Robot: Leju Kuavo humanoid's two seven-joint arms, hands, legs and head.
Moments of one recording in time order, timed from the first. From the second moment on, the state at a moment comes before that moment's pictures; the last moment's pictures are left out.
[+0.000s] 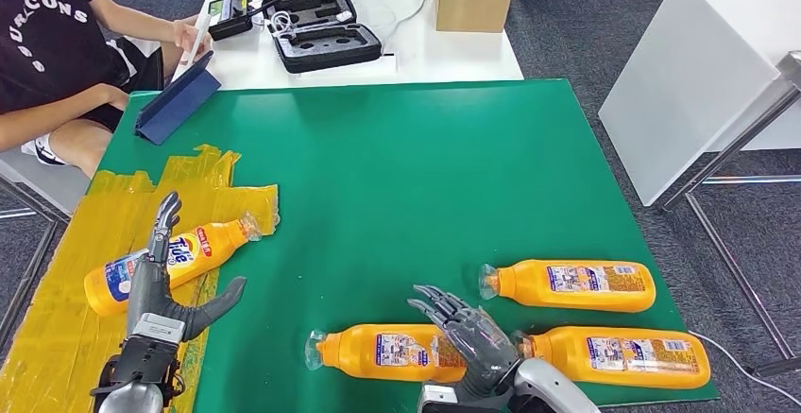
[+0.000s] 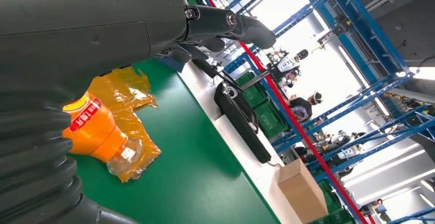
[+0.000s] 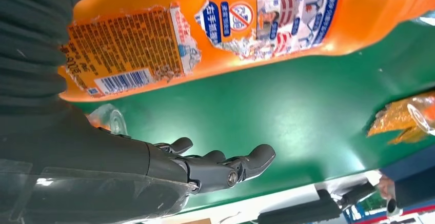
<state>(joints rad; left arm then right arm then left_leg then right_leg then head) 0.10 -0.14 0.05 -1.69 -0.48 0.18 -0.47 0.13 -0.24 0.52 -1.63 0.82 -0.03 -0.26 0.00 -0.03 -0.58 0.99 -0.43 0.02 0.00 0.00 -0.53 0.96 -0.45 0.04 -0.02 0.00</state>
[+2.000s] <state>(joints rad) 0.13 -0.16 -0.02 -1.68 -0.34 0.00 -0.44 -0.05 0.02 0.41 -1.42 0.67 -0.12 -0.28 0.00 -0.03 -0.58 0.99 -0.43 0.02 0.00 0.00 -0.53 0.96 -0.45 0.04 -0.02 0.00</state>
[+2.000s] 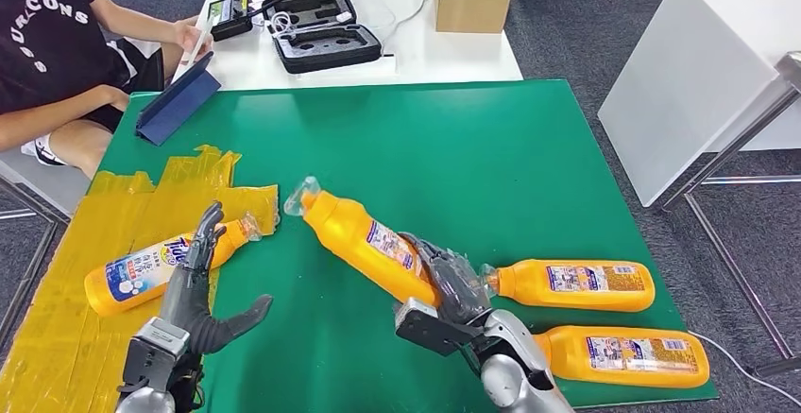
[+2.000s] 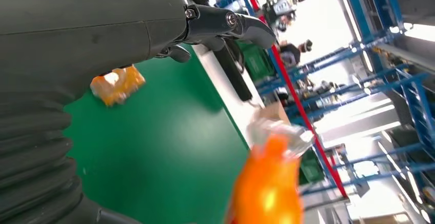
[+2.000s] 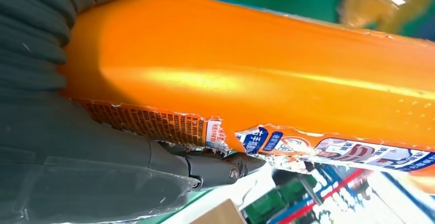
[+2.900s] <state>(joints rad) 0.10 -0.16 -0.07 -1.55 0.21 -0.35 -0.35 -0.04 0.19 0.35 -1.43 0.59 -0.16 -0.43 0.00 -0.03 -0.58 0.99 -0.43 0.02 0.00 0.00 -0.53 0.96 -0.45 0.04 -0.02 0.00</state>
